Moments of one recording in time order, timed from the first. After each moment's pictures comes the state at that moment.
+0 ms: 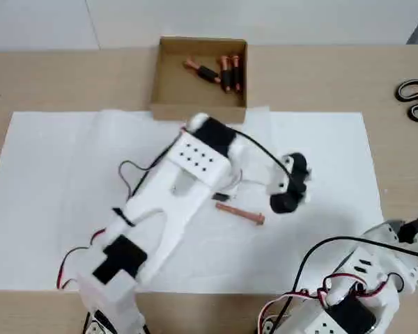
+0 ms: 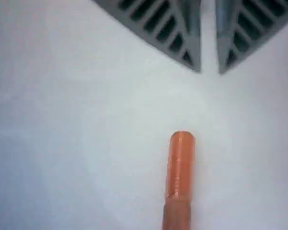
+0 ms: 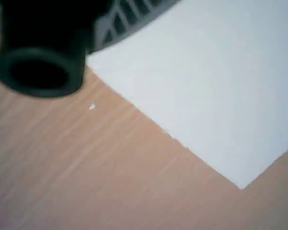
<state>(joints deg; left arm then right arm) 33.9 16.8 -16.3 99.3 -63.9 43.3 -101.5 83.0 53.9 -16.4</state>
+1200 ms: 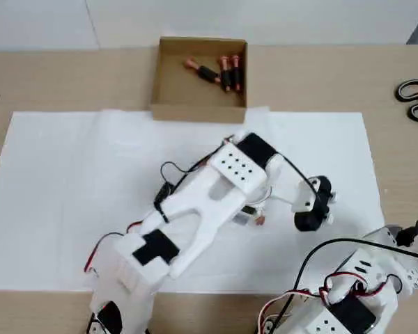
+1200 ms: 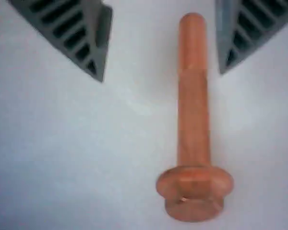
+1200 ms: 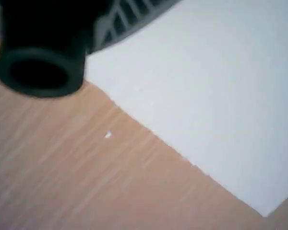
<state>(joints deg) 41.0 31.8 -27.8 99.3 -61.6 44.0 -101.5 86.7 53.6 -16.4</state>
